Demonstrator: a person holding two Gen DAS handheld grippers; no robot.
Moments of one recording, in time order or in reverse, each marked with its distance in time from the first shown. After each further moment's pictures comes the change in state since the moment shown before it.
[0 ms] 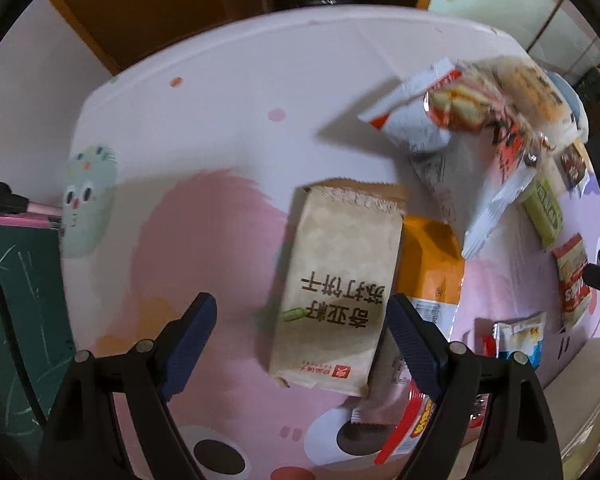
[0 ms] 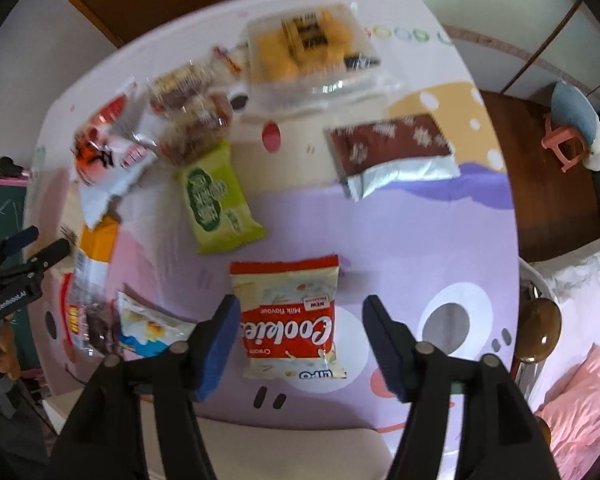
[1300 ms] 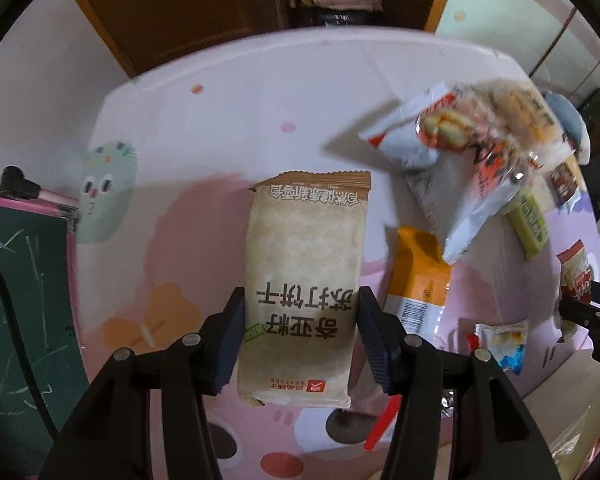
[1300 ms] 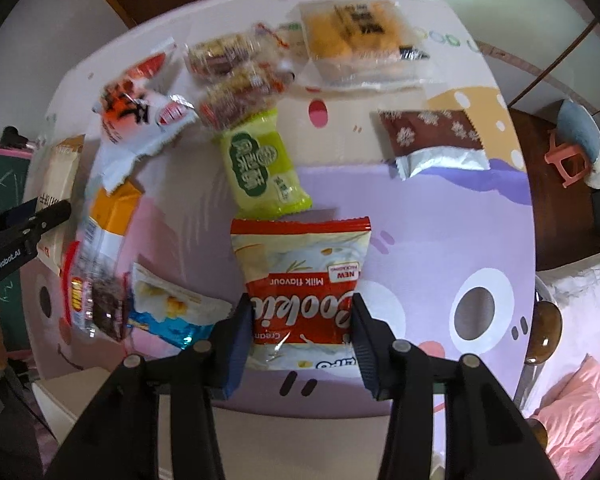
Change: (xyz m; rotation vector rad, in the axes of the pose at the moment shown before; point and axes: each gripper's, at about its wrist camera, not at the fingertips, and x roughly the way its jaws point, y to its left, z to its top) left arm -0.011 0.016 -0.024 -0.072 -0.062 0.013; right arm -0.012 0.039 -0.019 -0.060 -0.041 -0.009
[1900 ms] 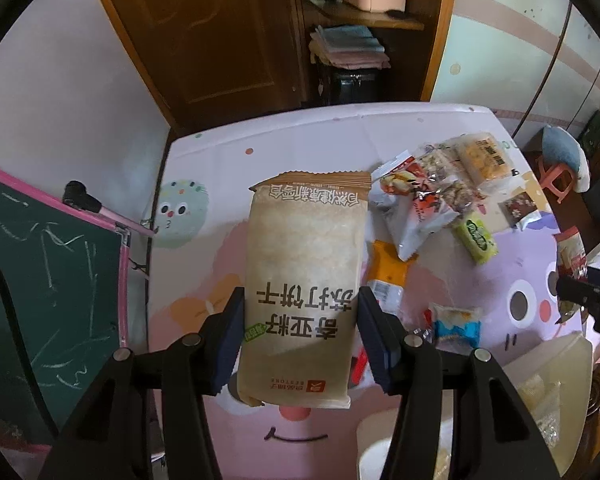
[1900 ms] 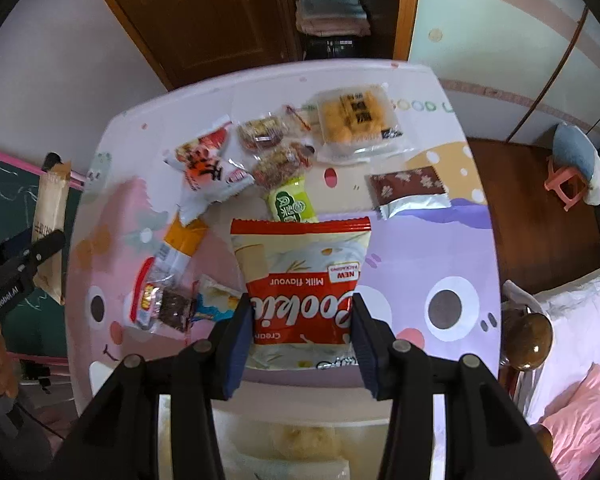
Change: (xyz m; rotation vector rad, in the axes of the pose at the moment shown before) left arm -0.144 -0.017 -0.035 -0.028 -0.180 0.075; right arm -0.092 -0.009 -0.027 -0.005 -0.194 0.066
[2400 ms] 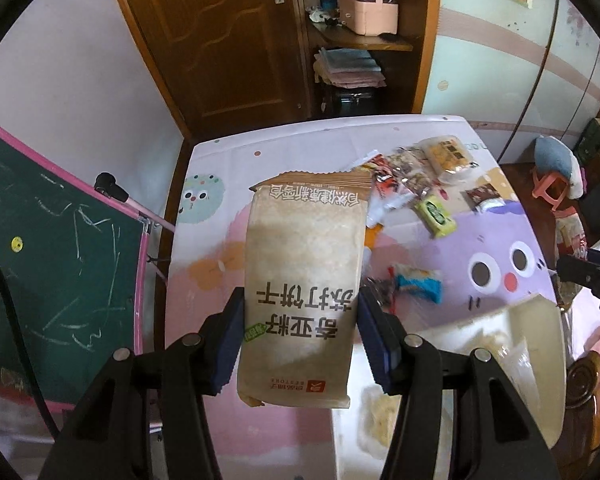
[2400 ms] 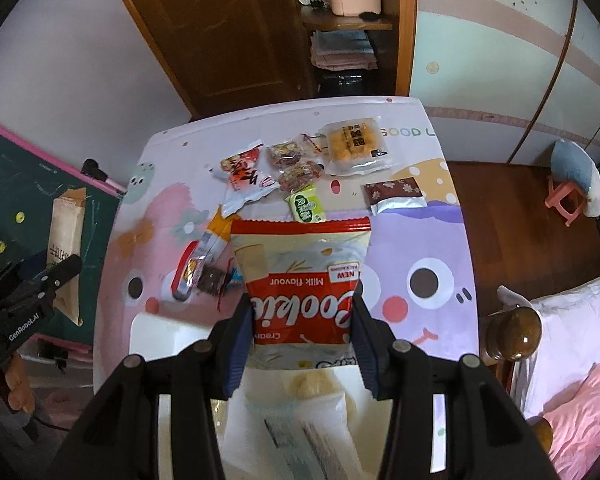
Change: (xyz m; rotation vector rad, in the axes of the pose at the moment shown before) left arm -0.097 -0.022 -0.069 -0.023 -0.070 0.015; right arm -0.077 0.000 -0.053 -0.041 -0.099 0.048
